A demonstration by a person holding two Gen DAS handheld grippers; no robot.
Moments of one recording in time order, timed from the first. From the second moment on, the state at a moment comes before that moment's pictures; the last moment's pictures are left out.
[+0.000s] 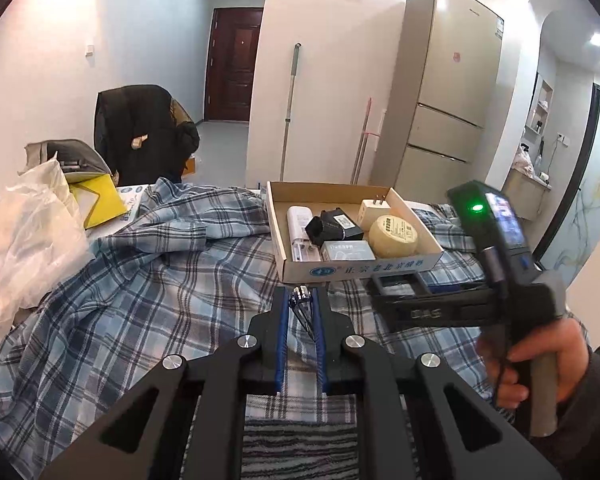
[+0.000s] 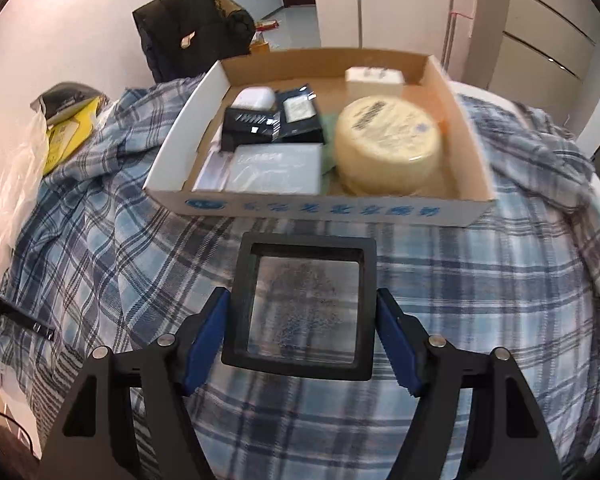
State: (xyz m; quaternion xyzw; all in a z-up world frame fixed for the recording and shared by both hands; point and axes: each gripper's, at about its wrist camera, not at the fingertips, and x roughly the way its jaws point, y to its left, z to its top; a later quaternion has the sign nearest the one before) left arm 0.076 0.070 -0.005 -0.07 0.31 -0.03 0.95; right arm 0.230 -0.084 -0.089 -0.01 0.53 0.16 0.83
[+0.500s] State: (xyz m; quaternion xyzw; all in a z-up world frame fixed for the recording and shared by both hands) left arm 0.110 0.056 0.038 -0.05 0.31 -0.05 0.95; right arm 0.240 -0.135 -0.003 0.00 0.44 0.16 0.88
